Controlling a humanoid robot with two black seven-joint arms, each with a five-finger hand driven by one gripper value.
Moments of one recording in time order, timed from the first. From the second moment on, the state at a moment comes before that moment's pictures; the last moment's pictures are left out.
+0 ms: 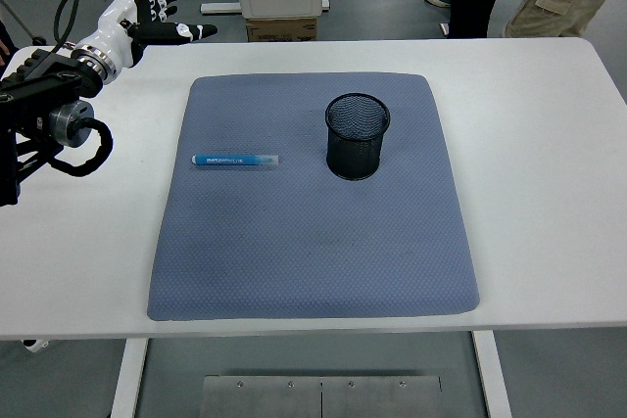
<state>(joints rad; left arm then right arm) -1.24 0.41 0.15 -0.74 -0.14 0.10 -0.41 0.02 0.00 0.23 0.21 -0.08 0.05 0.16</state>
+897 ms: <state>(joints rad) -1.42 0.39 0.31 -0.77 -0.14 -0.05 -0.40 0.02 0.00 0.23 0.21 -0.08 0.05 0.16</state>
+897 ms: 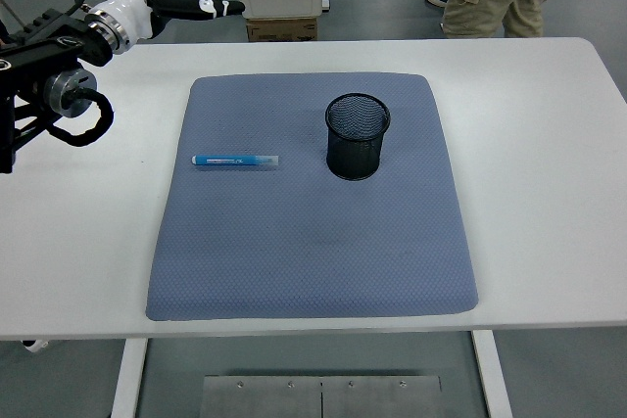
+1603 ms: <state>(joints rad) -1.66 0.23 0.88 -0.86 0.12 -0.08 -0.41 0.02 0.00 0.23 0.21 -0.08 0.05 0.16</state>
